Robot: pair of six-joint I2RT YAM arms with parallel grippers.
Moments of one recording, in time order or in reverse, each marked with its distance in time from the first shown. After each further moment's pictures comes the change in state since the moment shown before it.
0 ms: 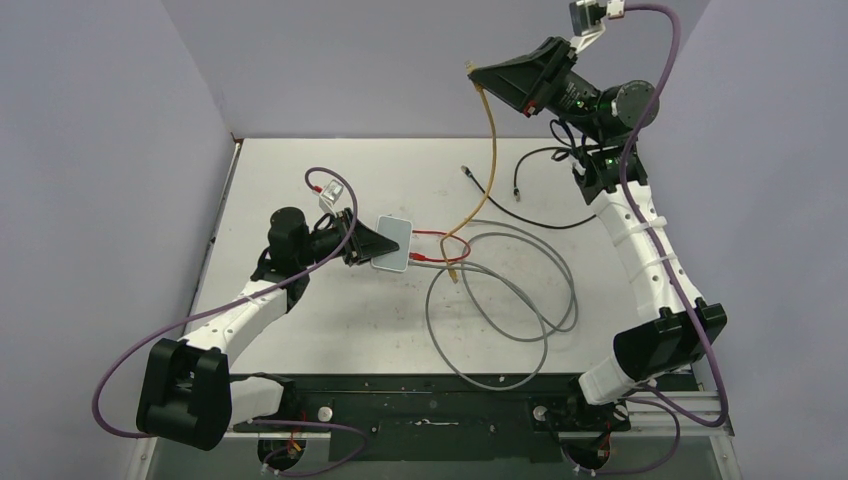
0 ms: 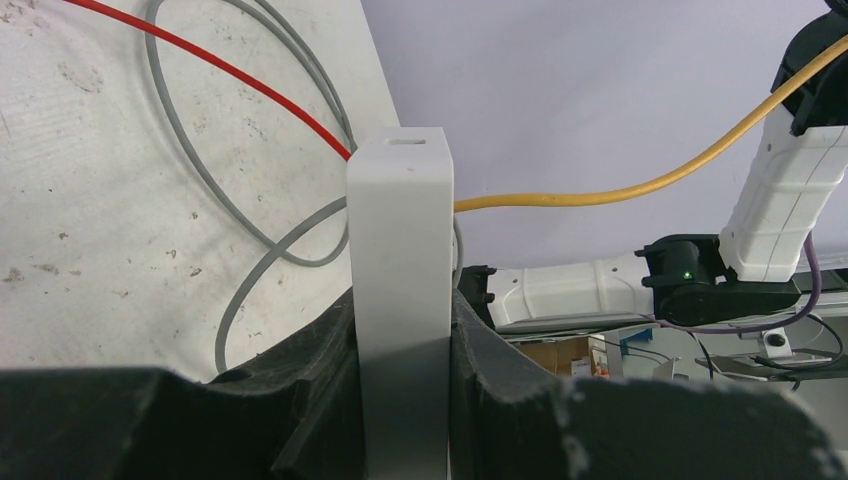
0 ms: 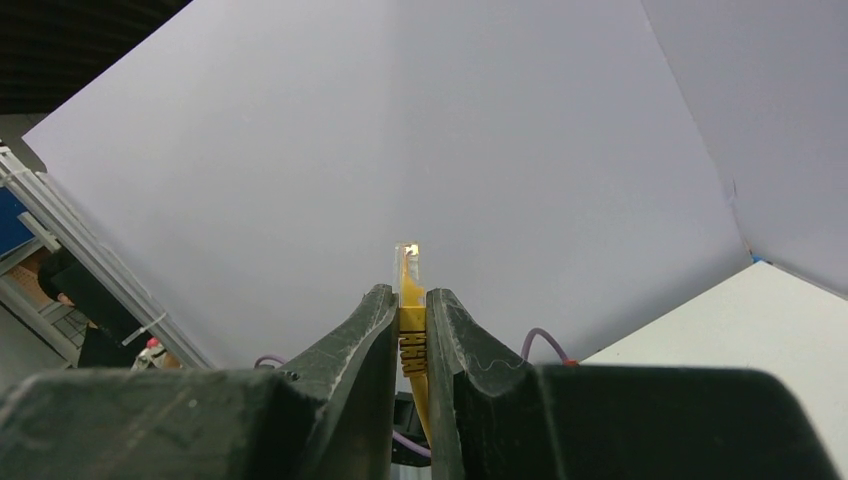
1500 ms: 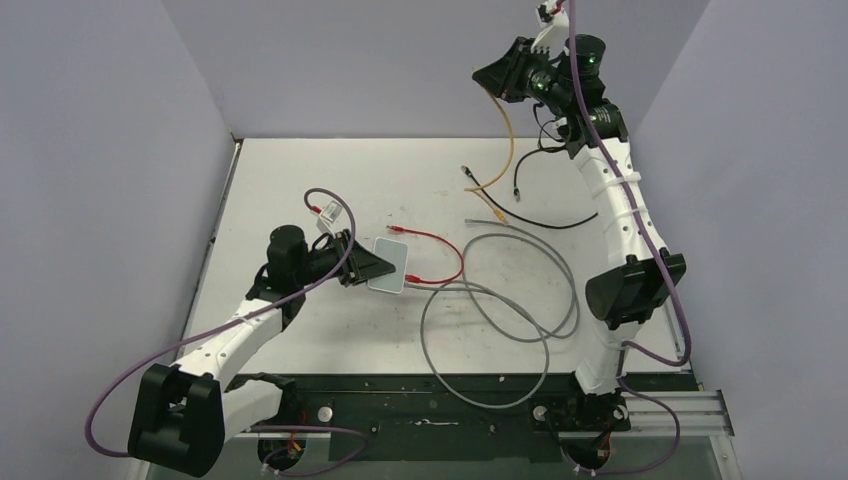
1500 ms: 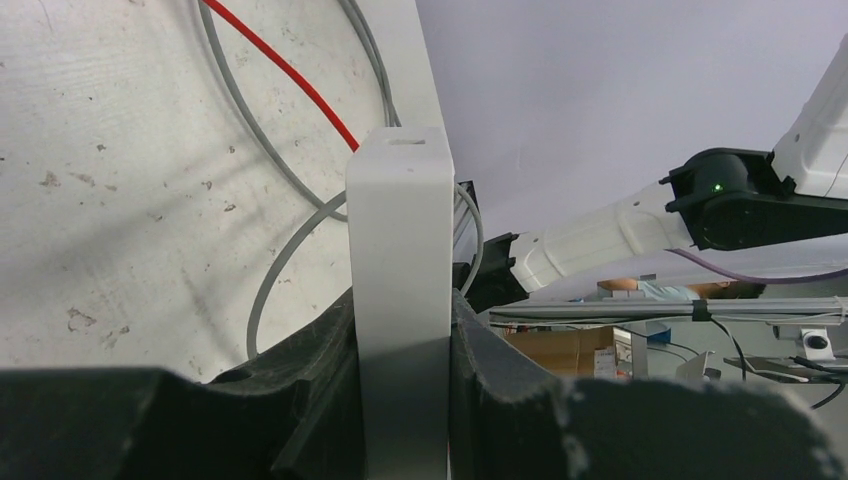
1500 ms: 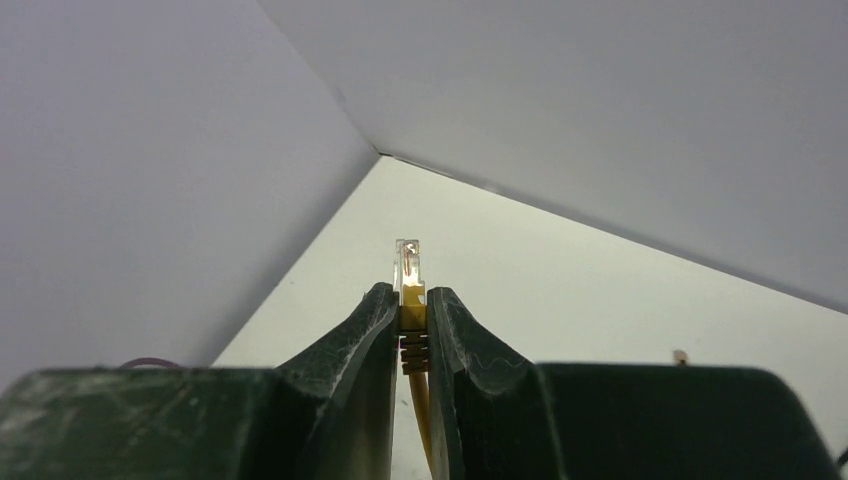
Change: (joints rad) left arm -0.010 -0.118 -0.109 -0.116 -0.029 0.068; right arm -0.033 0.318 0.431 -0.823 0.302 -0.730
